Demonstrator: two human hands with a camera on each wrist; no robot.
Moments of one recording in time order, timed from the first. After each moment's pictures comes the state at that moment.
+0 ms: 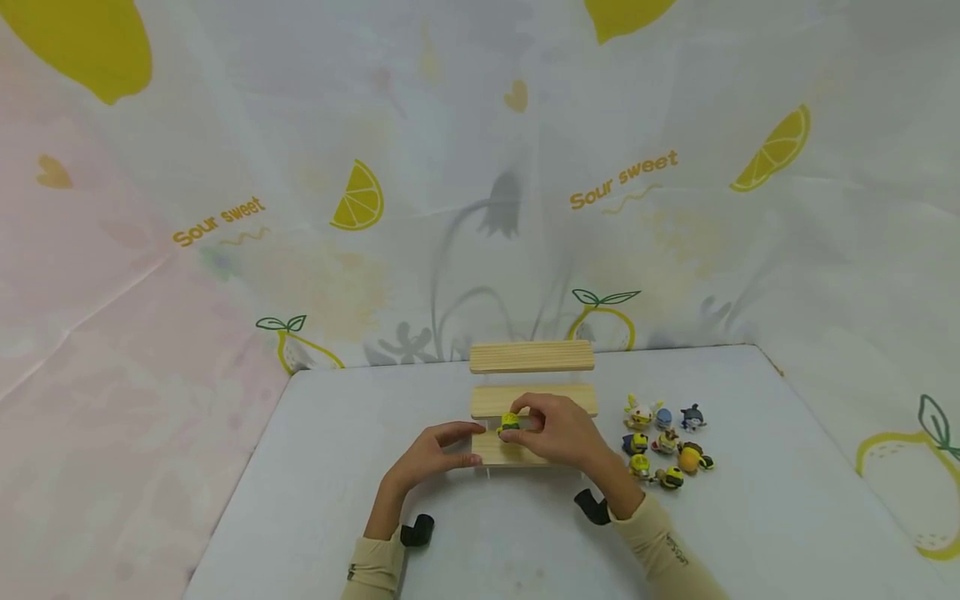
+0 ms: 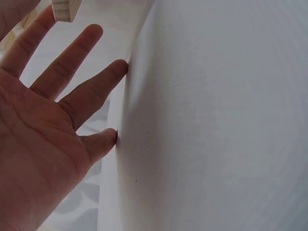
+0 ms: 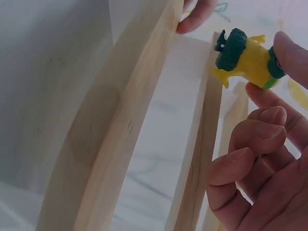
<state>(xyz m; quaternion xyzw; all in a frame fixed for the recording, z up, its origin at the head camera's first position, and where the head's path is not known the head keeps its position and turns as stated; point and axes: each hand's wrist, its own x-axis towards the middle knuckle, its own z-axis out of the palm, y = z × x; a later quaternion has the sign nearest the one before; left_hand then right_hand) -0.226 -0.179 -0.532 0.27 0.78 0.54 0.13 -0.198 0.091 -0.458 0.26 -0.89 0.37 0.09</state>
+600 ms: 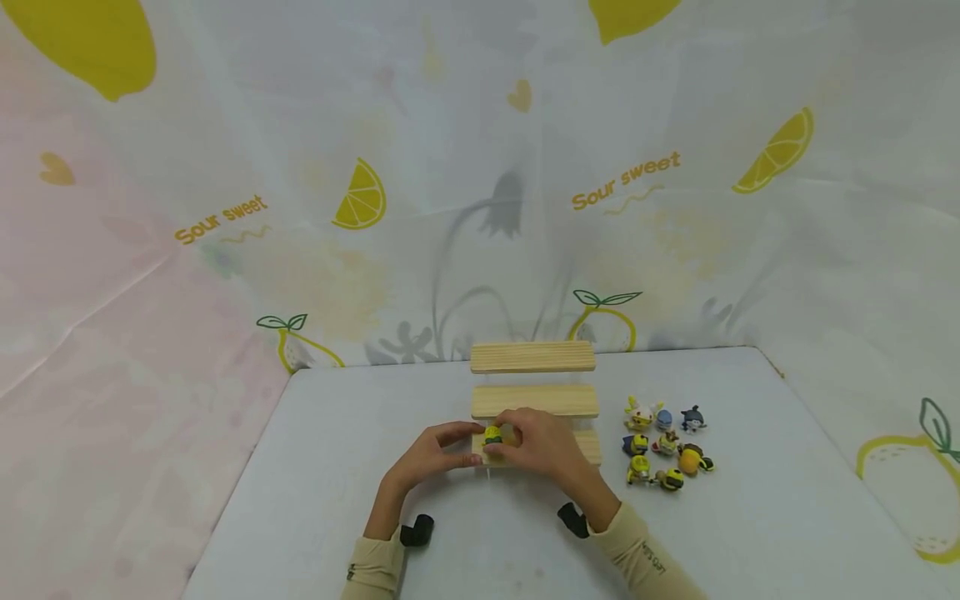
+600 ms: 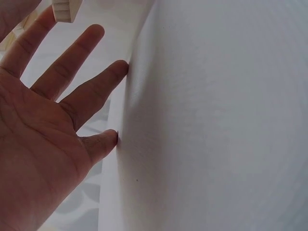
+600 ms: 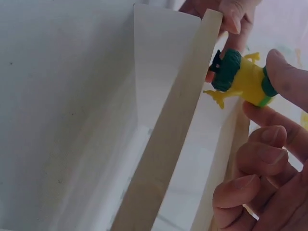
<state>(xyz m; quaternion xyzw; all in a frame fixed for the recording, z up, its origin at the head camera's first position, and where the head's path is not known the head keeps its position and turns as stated) -0.223 -0.177 -0.531 0.27 0.79 0.53 0.12 -0.192 0.064 -0.475 0.27 -0.91 0.27 0.14</state>
